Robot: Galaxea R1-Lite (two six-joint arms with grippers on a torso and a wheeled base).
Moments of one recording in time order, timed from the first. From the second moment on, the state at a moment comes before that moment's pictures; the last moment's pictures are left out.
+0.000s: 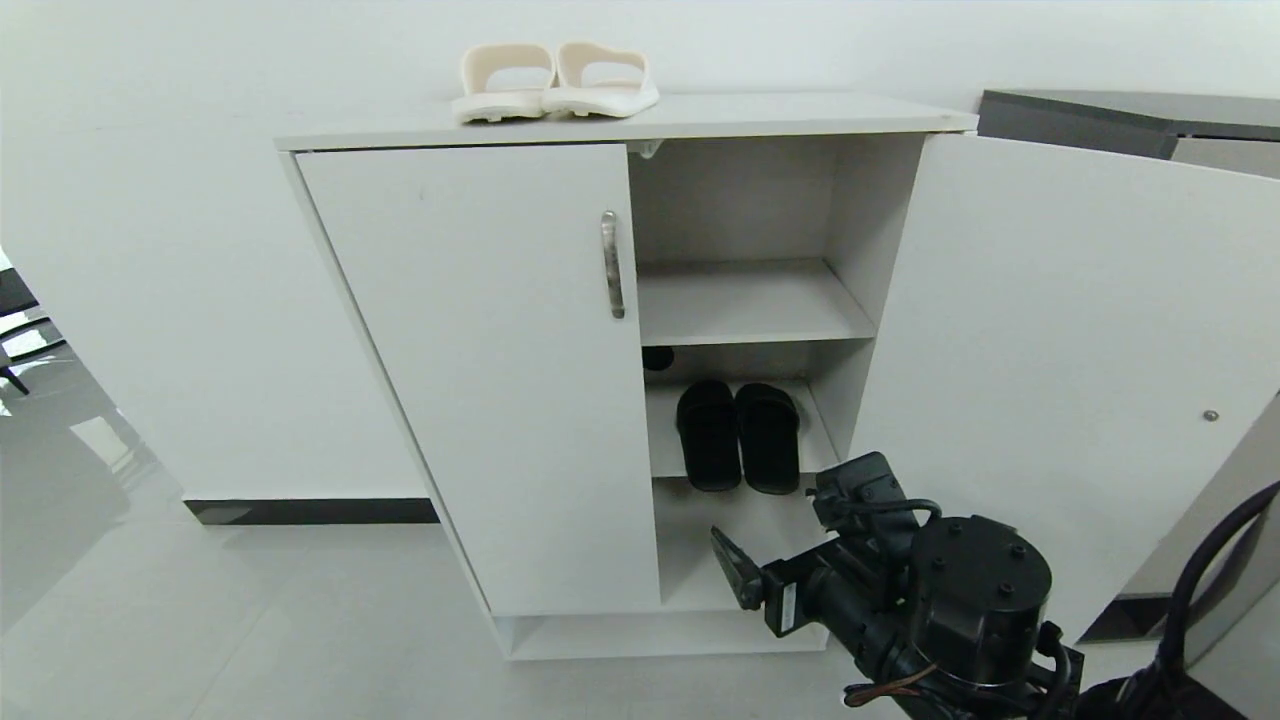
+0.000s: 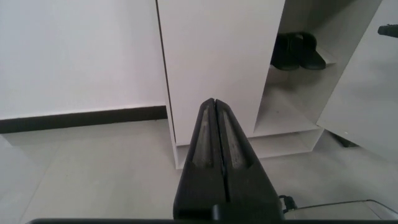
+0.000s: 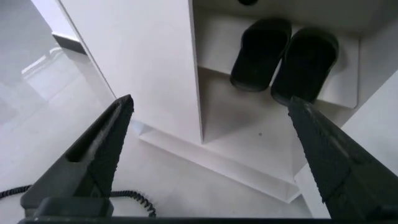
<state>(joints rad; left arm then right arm) 0.00 0.00 0.00 0.00 -0.08 0.02 0.90 1.99 -0.51 -1.38 -0.39 0.10</state>
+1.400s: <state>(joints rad) 0.00 0.00 0.00 0.00 -0.08 0.02 0.95 1.70 -0.37 -1.10 0.03 0.31</state>
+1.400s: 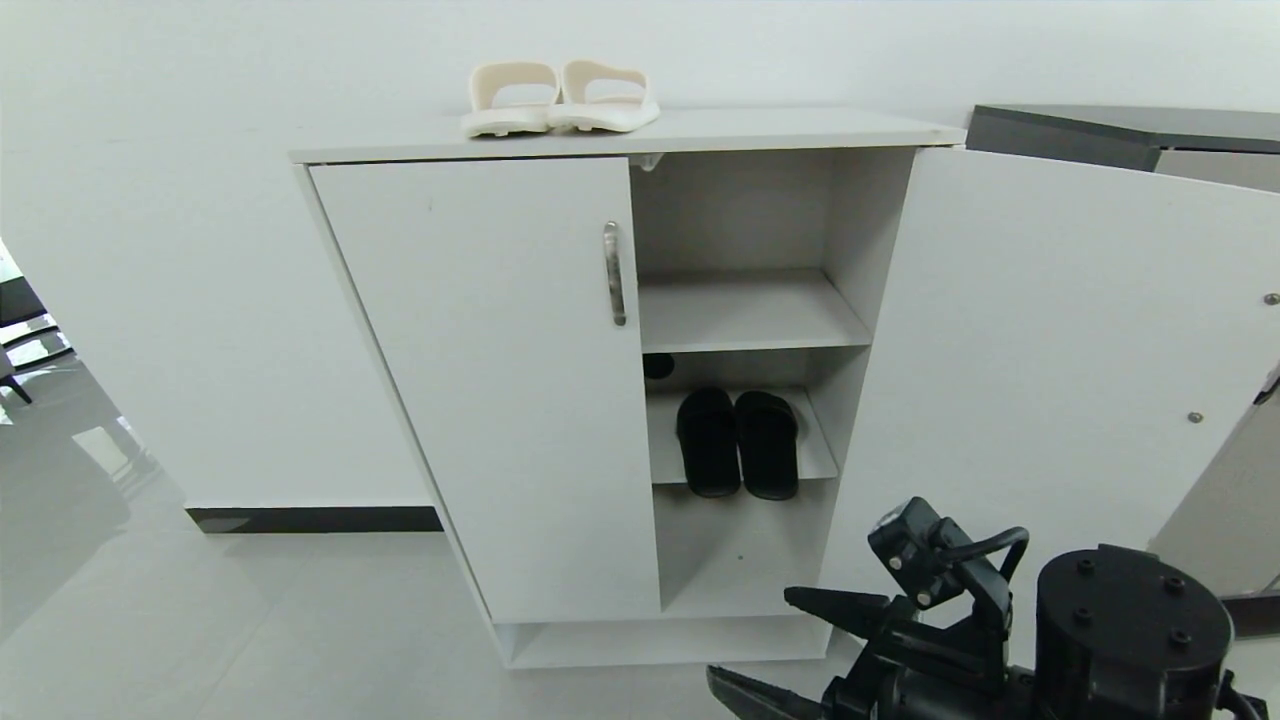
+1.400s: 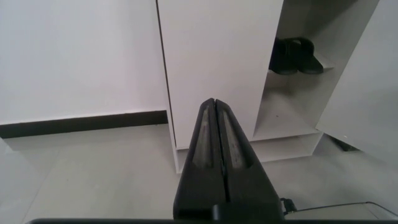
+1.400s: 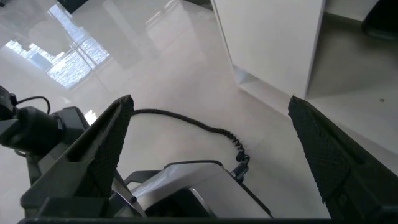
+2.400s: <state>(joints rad) 0.00 0.00 0.00 0.00 -0.08 0.02 0.96 1.71 -0.36 -1.10 0.03 0.31</state>
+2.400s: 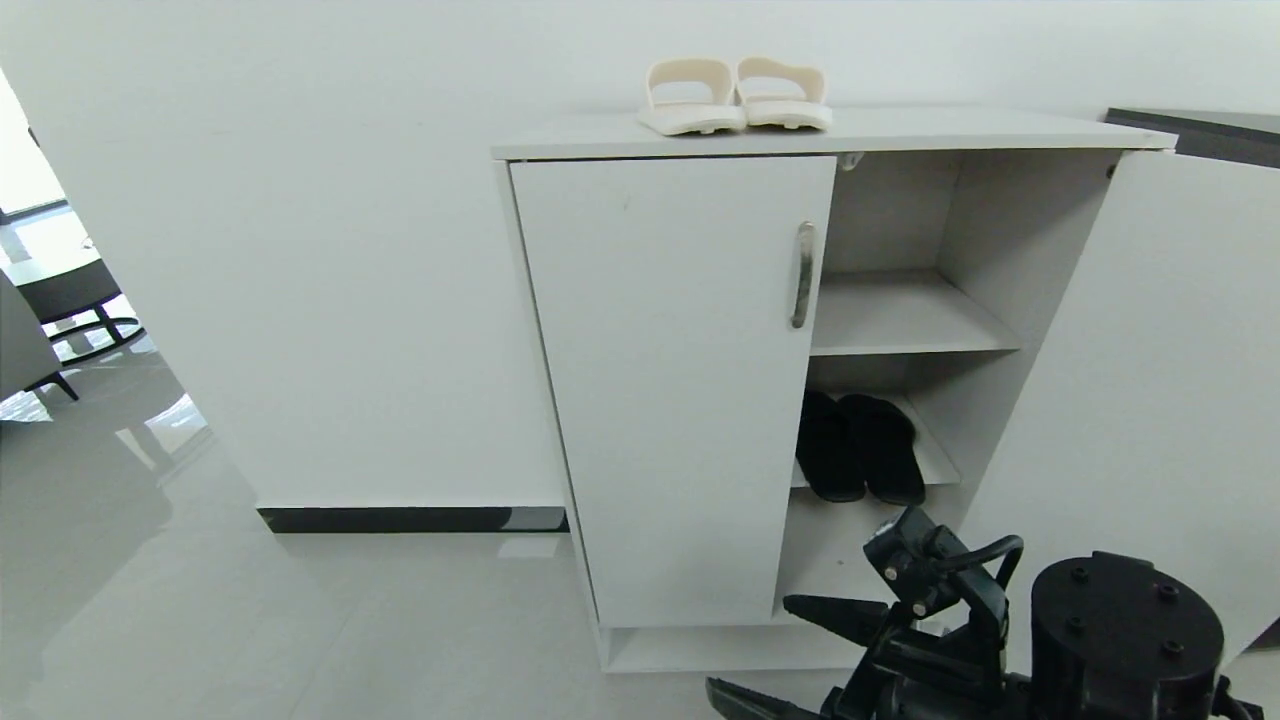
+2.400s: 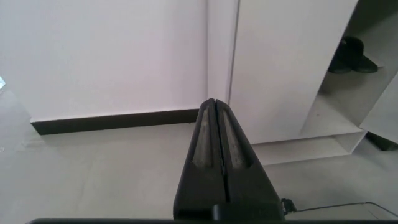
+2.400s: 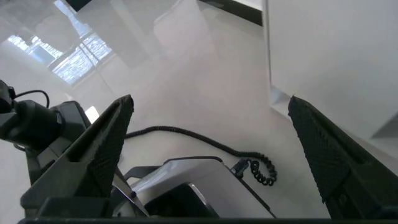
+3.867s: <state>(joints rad) 0.00 0.00 0.00 0.00 -0.07 0.02 0.96 1.83 -0.27 -1.33 0.06 0.26</state>
